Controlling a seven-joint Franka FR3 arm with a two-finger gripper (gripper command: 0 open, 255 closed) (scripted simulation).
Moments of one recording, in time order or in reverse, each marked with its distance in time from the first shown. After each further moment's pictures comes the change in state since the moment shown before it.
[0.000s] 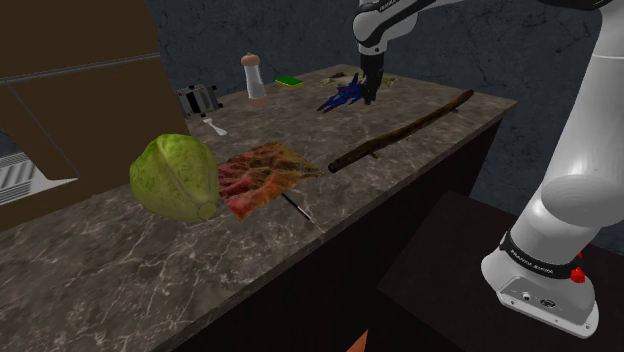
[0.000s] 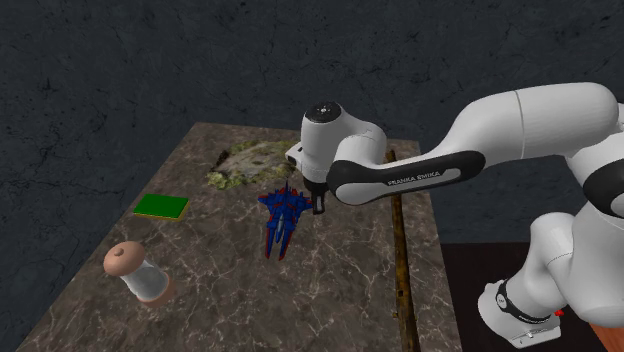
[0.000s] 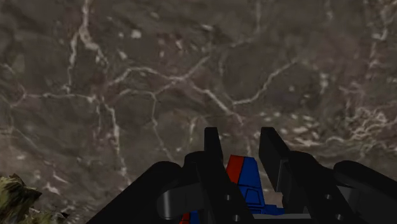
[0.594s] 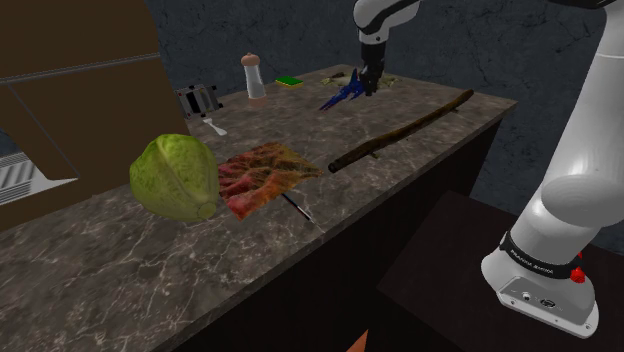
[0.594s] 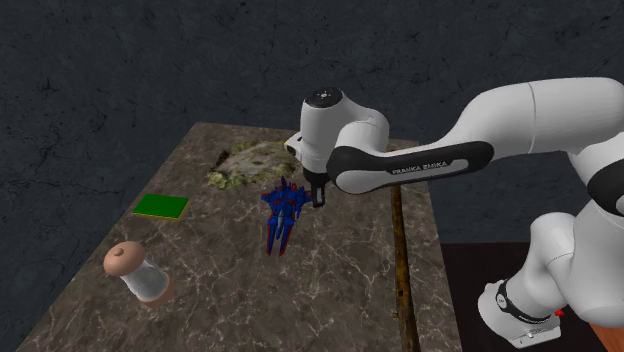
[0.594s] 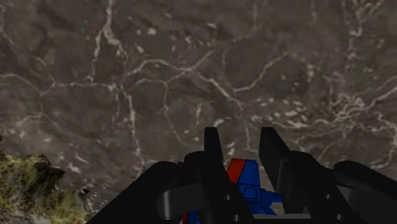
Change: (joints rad) arm -0.001 -0.017 -0.001 0.057 -0.001 -0.073 -0.007
